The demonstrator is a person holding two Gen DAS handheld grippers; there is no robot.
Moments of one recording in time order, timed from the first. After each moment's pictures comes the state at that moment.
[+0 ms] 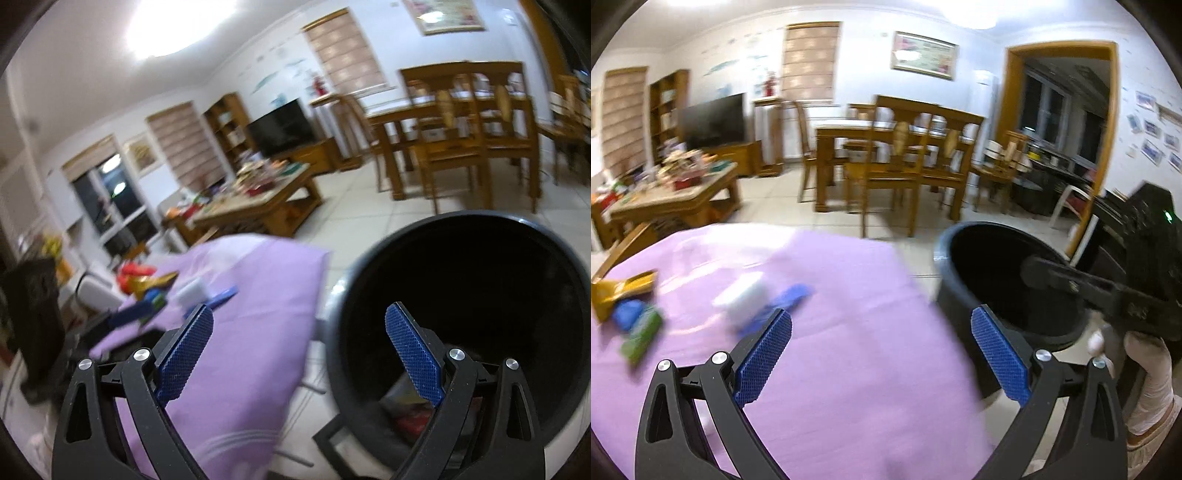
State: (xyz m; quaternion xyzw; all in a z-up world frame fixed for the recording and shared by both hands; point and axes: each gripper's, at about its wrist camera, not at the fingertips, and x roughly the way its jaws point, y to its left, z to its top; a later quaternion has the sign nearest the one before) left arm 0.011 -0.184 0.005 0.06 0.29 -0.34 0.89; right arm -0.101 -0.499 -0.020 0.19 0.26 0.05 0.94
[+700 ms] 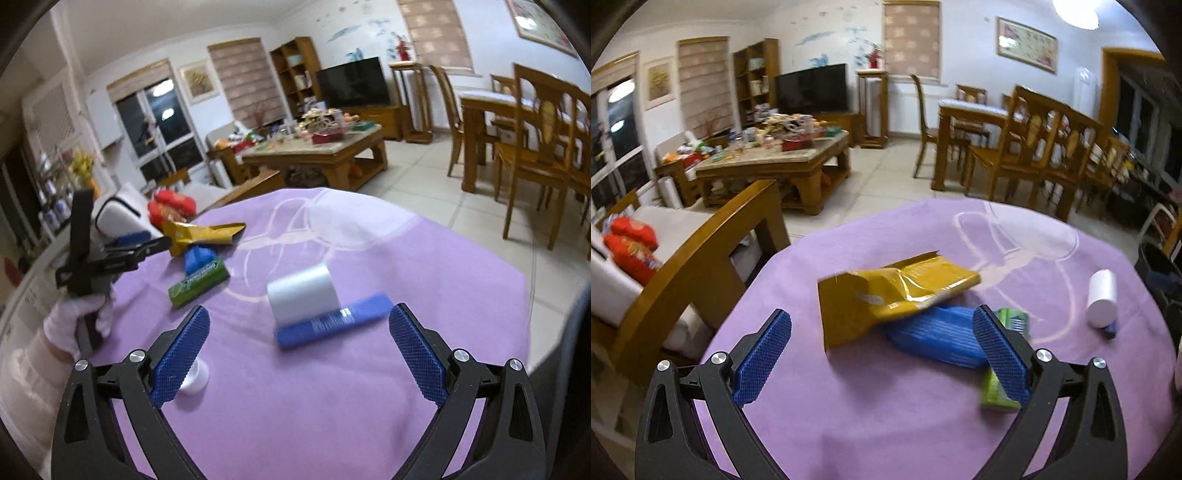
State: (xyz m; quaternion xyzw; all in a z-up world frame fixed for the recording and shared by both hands) left arm 0.198 0.032 -0.014 0.08 0.34 -0.19 0.92; right arm 0.059 -0.322 -0.024 0.08 0.34 0.16 0.92
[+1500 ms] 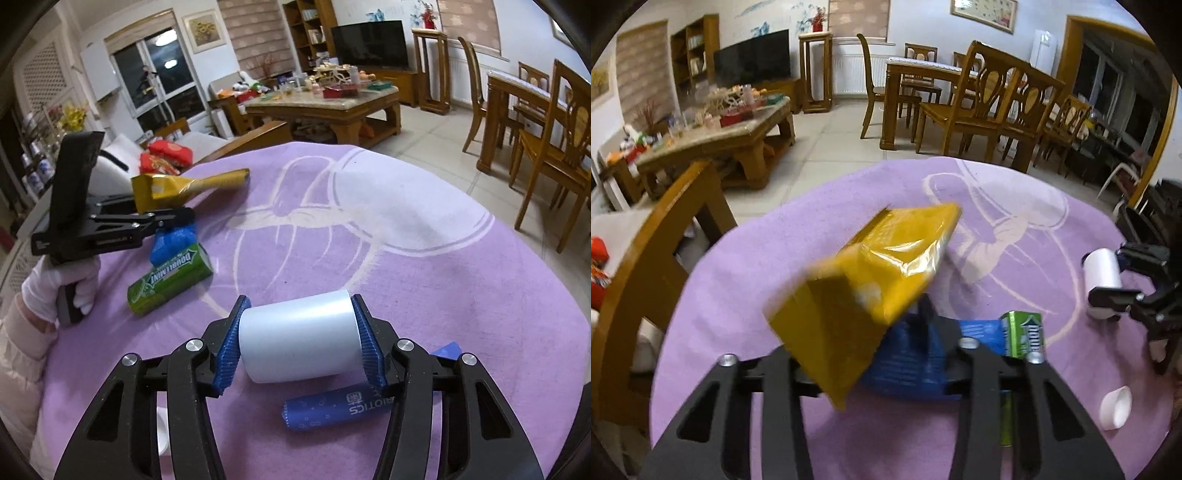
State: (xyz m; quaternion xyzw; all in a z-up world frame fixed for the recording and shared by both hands) left arm 0.233 0.018 -0.045 0.09 0.41 -0.29 0.86; right arm 0.144 -0.279 -0.065 0.04 0.42 0.18 0.89
